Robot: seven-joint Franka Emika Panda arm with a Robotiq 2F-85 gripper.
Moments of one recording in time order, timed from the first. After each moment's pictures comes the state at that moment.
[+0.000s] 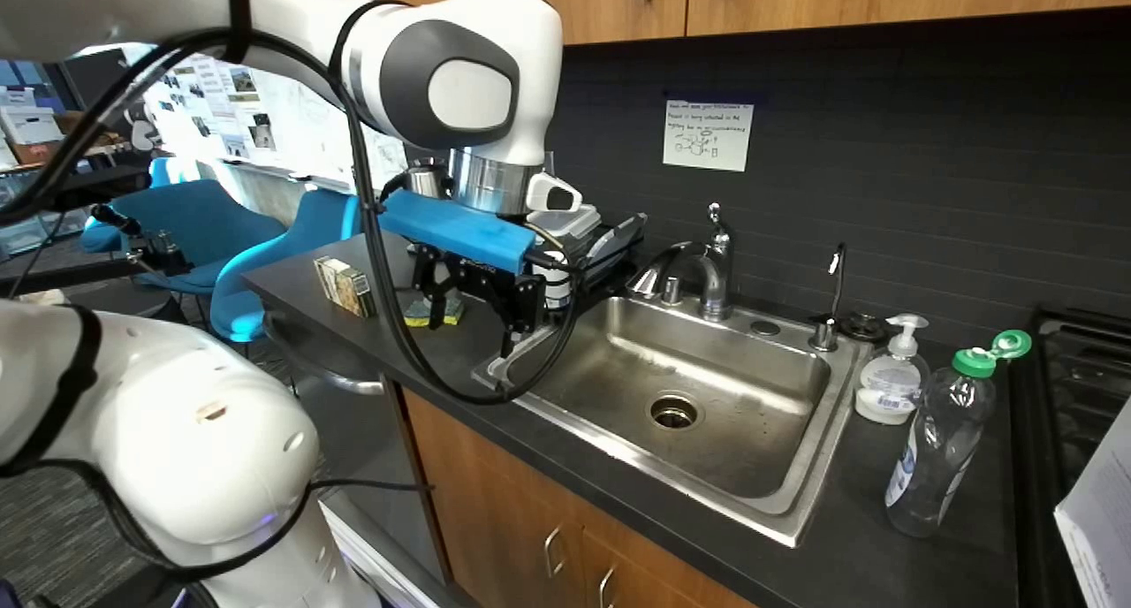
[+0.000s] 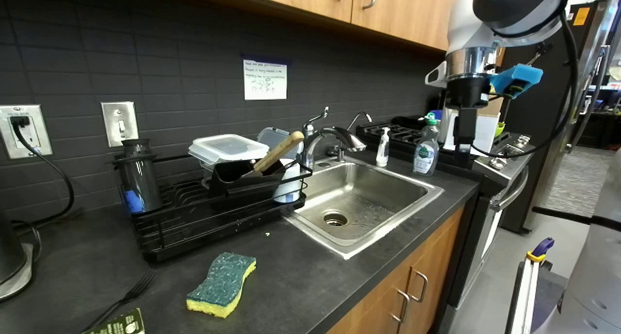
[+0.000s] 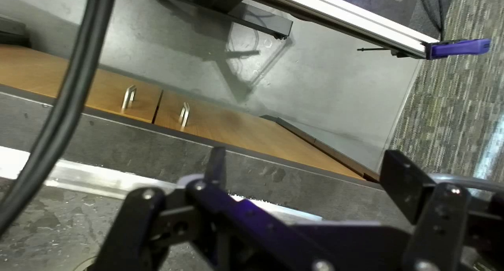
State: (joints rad) arm -0.02 -0.81 -0.29 -2.71 -0.05 1.72 -0.46
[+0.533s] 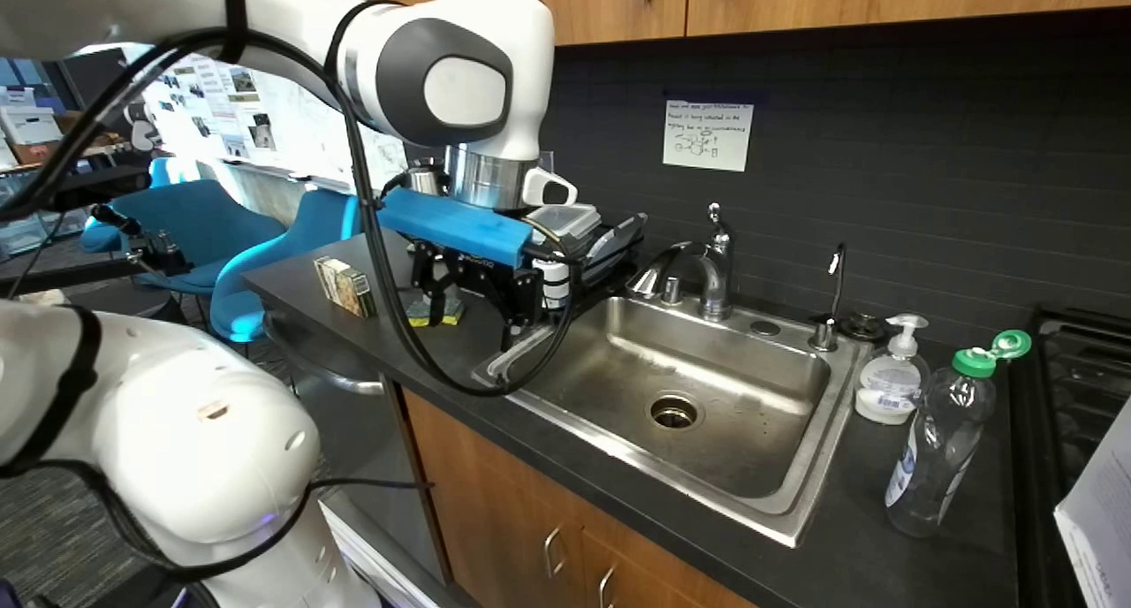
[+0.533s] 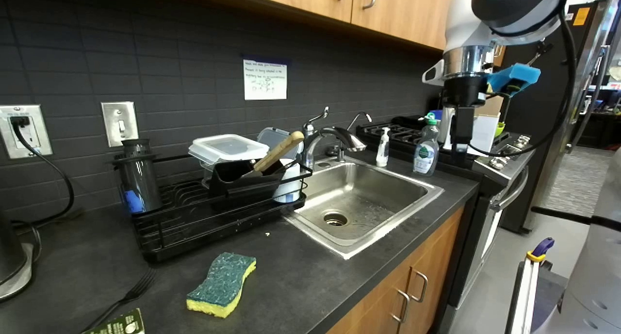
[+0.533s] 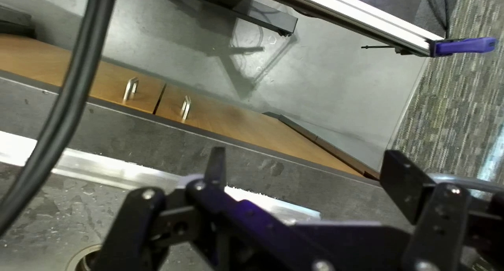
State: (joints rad) arm -0.01 -0.81 -0.27 -2.71 -0.04 1.74 -0.46
